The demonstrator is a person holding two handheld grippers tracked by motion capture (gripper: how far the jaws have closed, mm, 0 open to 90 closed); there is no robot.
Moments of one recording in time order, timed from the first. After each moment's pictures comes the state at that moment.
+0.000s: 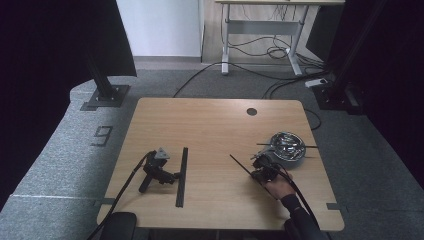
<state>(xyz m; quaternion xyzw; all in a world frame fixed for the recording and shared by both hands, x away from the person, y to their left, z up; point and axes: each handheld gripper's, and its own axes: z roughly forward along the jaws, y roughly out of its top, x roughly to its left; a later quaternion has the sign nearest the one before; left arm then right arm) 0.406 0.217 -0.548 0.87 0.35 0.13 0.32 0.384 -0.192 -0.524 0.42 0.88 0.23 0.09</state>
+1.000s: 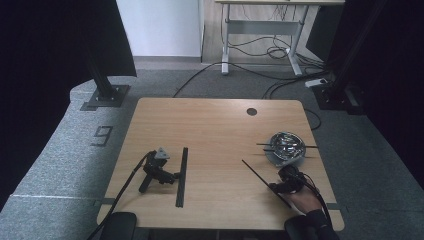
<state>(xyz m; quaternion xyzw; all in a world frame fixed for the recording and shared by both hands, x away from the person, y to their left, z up) 0.406 0.217 -0.548 0.87 0.35 0.13 0.32 0.346 -0.262 -0.523 0.46 0.85 0.22 0.12</state>
